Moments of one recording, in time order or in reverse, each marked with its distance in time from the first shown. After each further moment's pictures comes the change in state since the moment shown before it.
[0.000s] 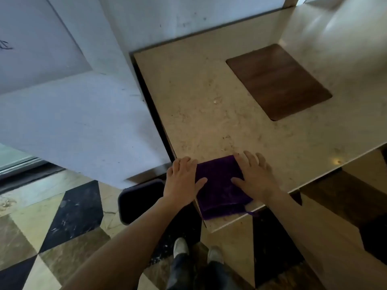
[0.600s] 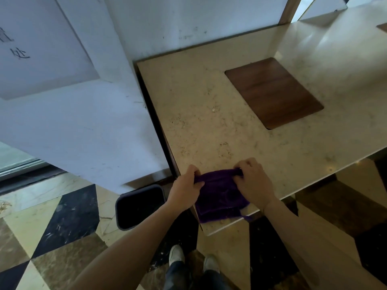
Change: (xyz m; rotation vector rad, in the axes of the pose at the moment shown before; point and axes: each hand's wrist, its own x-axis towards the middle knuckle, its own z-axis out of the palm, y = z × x) left_hand -0.009 0.016 -0.019 -0.618 -0.078 -0.123; right_hand -0.023 -0.017 -0.031 0.334 0.275 -0.013
